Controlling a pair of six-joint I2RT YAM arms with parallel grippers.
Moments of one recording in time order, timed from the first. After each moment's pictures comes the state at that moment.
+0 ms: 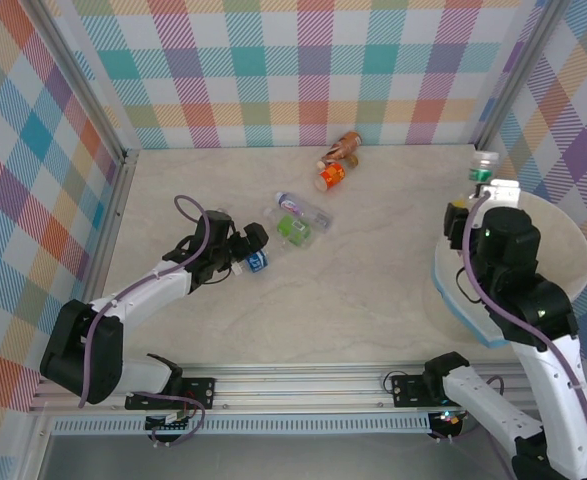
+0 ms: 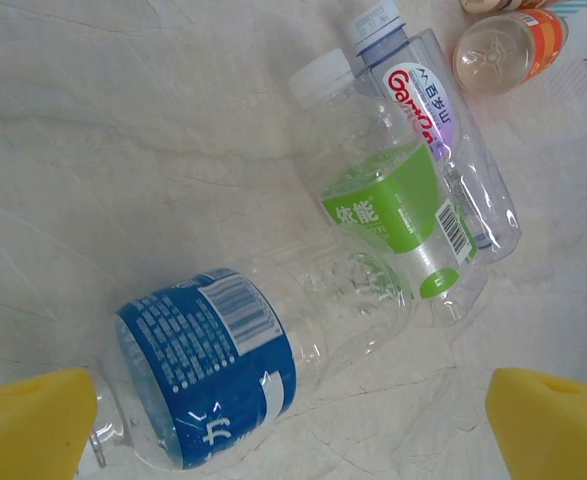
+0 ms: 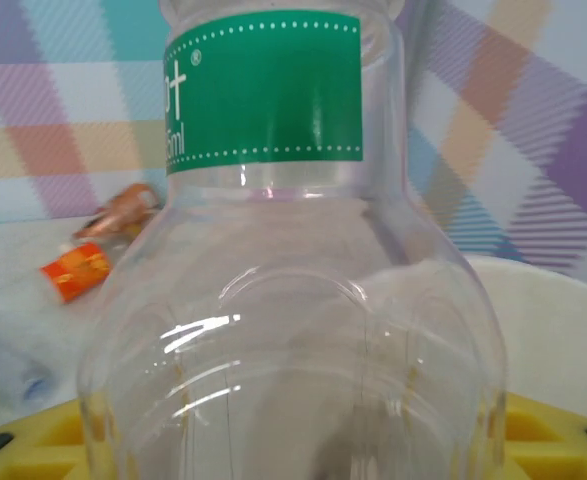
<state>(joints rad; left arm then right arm) -0.43 1.34 0.76 -0.16 0.04 -0.87 0.31 0.78 1.29 -0.89 0.52 0.11</state>
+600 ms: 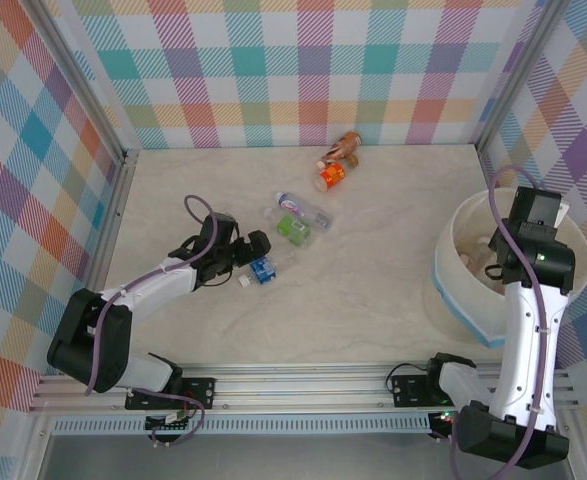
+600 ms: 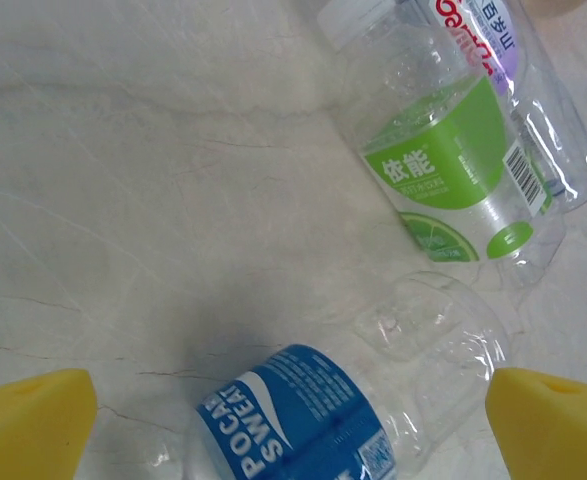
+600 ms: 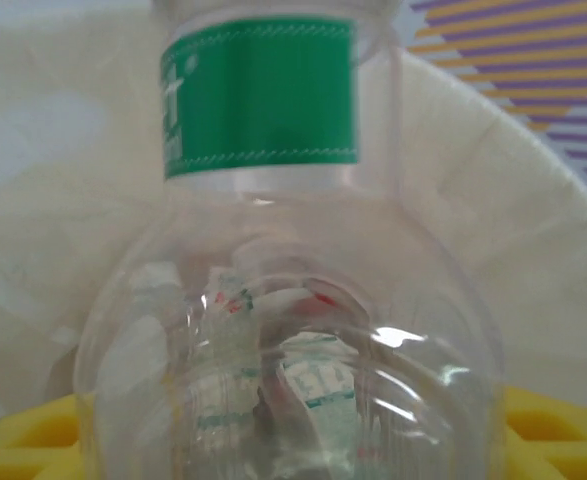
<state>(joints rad) -0.43 1.40 0.76 -0.18 0.07 -0.72 -0.24 0.98 1.31 -1.16 0.44 0.19</state>
